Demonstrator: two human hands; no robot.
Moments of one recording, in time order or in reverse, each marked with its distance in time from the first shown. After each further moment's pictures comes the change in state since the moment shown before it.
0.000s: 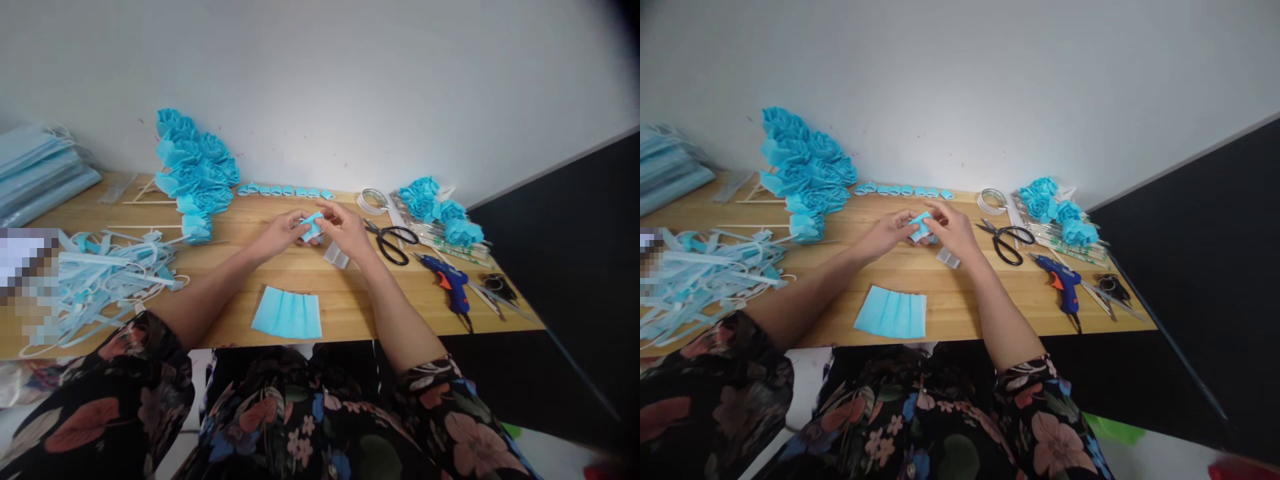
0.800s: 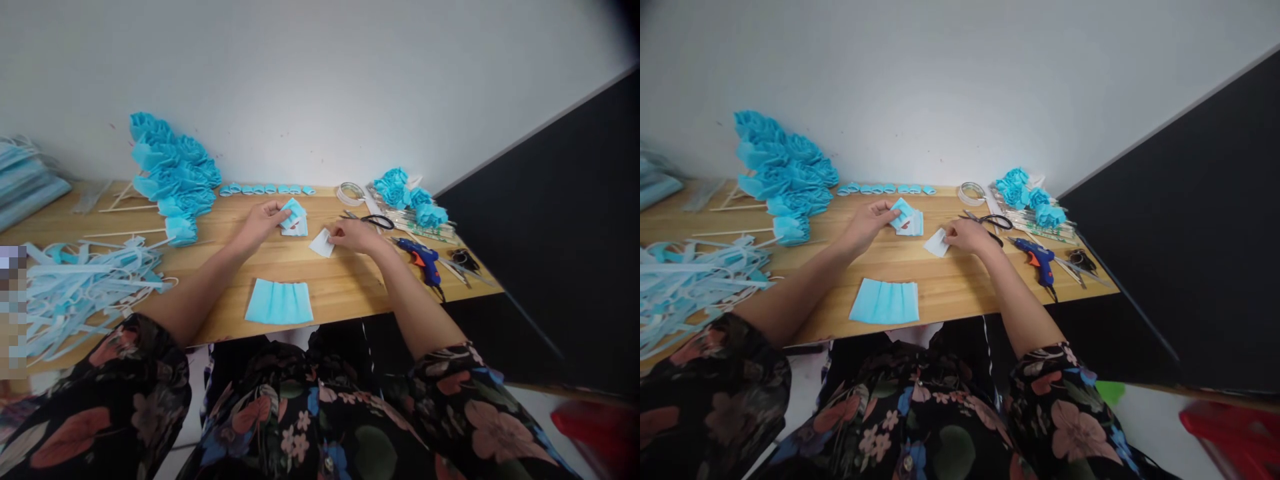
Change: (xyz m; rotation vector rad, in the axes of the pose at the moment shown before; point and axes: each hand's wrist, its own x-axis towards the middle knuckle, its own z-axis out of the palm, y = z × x) left_hand 0.001 0.007 -0.001 -0.017 0.240 0.024; right_hand -0.025 0.025 -0.063 -0.613 -0.304 0.213
